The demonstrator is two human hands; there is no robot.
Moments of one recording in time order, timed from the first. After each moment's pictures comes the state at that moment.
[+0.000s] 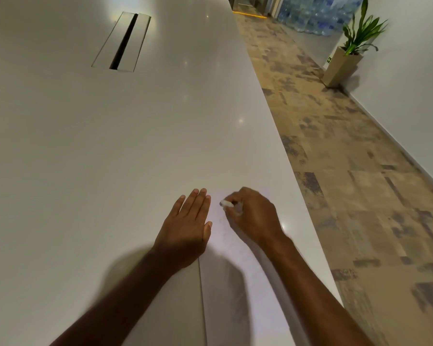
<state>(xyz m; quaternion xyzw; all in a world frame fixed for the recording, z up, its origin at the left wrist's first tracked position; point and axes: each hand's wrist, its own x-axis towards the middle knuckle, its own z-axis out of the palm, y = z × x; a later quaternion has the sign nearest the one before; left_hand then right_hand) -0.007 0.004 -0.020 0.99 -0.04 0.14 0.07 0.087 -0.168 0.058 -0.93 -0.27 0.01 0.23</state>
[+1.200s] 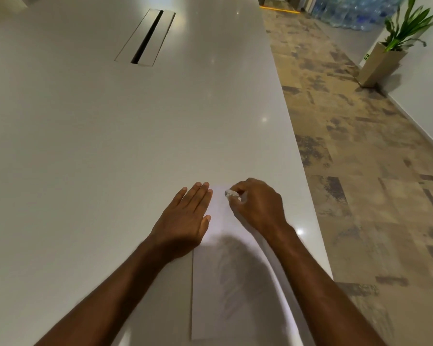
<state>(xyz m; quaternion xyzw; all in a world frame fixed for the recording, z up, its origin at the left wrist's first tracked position) -0.008 0.002 -0.011 0.99 0.00 0.07 0.09 0.111 -0.173 0.061 -0.93 -0.29 0.00 0.22</state>
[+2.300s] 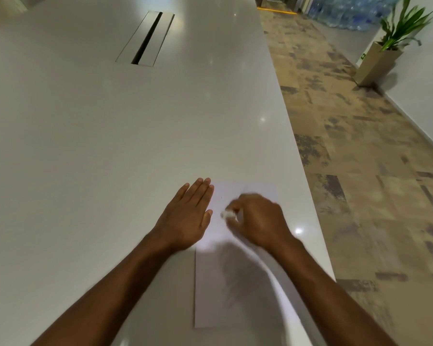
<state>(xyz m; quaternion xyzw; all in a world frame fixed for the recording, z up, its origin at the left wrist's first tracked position) -0.006 0.002 -0.006 1.00 -0.01 0.03 0.07 0.072 -0.192 0.074 -0.91 -0.37 0.06 0.17</state>
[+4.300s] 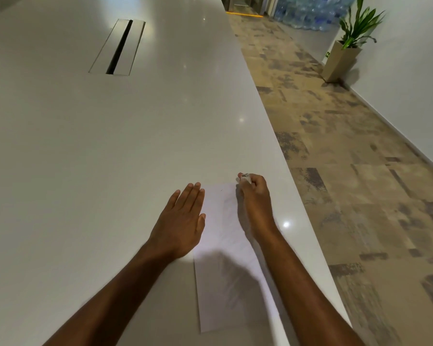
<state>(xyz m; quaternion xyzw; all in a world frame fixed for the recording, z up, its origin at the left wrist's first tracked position) -0.006 0.003 -0.007 1.00 -0.01 0.06 0.06 0.085 -0.162 0.050 -0.70 0.08 0.11 0.70</state>
